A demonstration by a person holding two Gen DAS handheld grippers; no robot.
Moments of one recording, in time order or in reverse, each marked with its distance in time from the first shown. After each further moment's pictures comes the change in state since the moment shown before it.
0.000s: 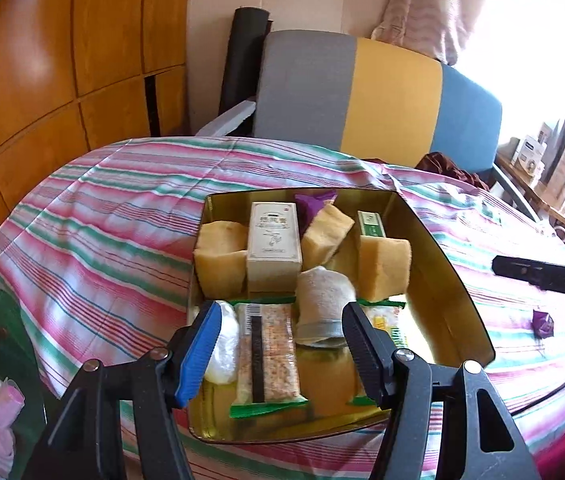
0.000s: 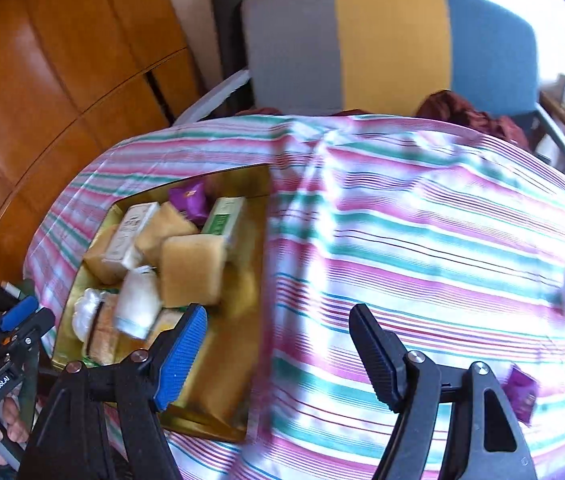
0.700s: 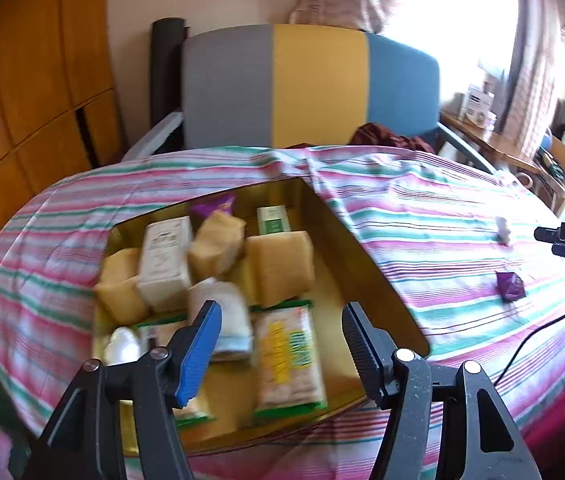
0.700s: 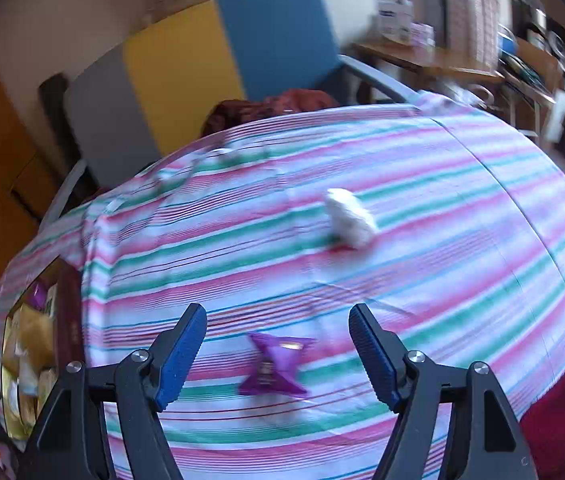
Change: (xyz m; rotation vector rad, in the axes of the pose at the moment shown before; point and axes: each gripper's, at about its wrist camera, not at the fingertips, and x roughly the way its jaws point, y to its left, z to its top) left arm 0.007 -0.094 0.007 0.206 0.019 -0.119; right arm -0.084 -0.205 -0.064 0.473 -0.132 -0.312
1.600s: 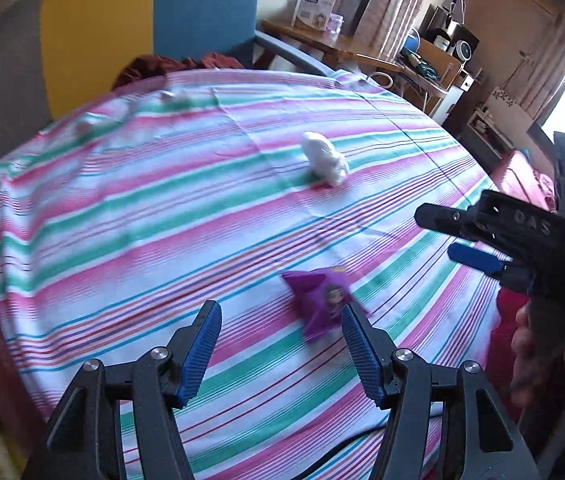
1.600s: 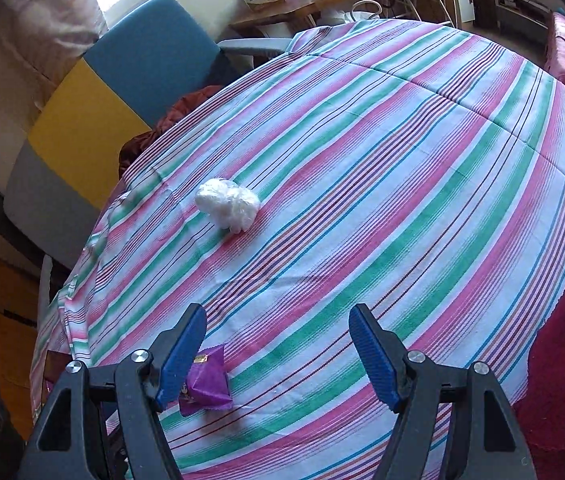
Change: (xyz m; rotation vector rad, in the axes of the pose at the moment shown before) left arm 0.124 -0.267 0.042 0.276 0.300 -0.490; right arm 0.015 -0.090 -0.013 0.423 0.042 -0.004
